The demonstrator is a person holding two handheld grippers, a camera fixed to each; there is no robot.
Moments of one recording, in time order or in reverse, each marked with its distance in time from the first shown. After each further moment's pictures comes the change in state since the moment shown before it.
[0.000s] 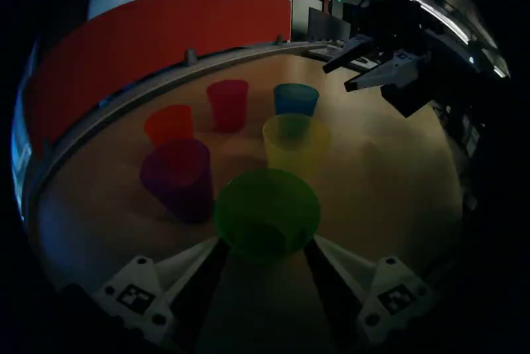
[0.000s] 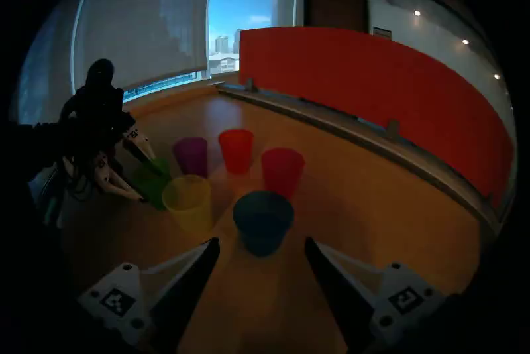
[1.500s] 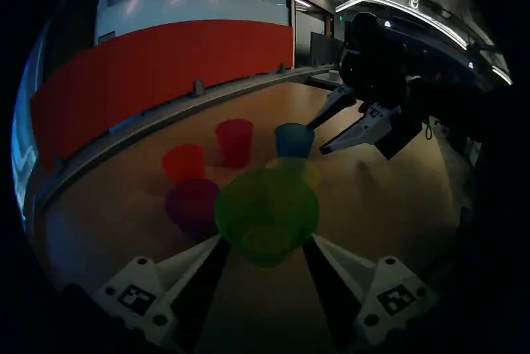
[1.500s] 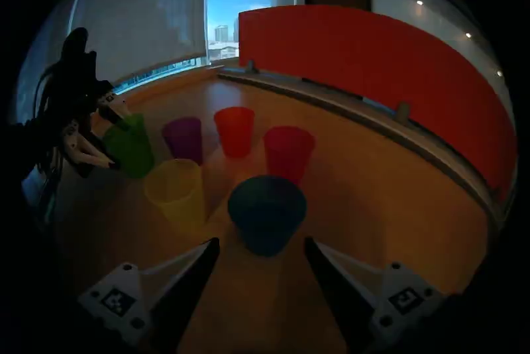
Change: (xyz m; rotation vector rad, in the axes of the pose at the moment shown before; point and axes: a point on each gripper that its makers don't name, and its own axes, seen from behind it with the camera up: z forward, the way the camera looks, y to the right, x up) left arm 0.043 0.000 -0.043 0.035 0.126 -0.001; right arm -0.025 -0.001 0.048 0.008 -0.070 0.015
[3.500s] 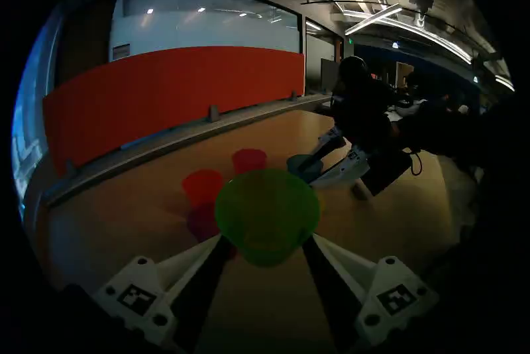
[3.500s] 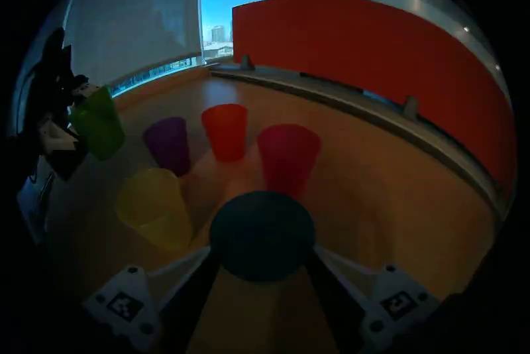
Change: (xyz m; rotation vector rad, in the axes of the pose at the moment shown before) left arm 0.031 -0.015 -0.023 0.047 0.131 -0.039; right arm 0.006 0.004 0.042 -0.003 0.002 0.018
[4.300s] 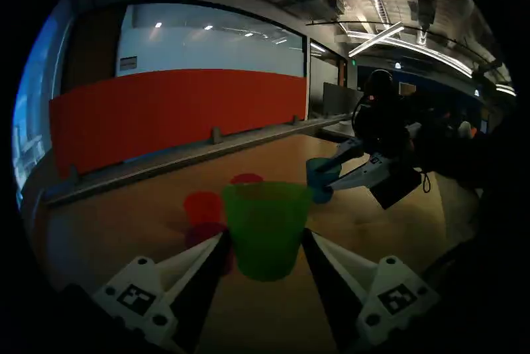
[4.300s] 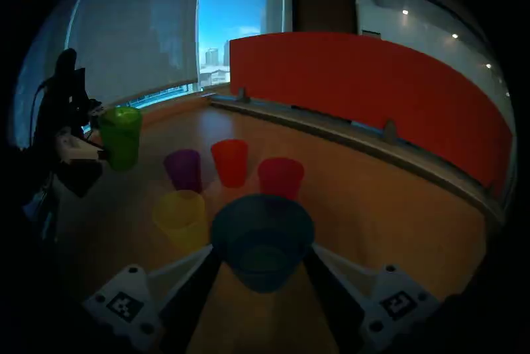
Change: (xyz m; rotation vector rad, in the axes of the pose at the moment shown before) left arm 0.029 0.008 -0.011 0.015 0.124 -0.040; right arm 0.030 -0.007 -0.074 -0.039 0.144 0.018
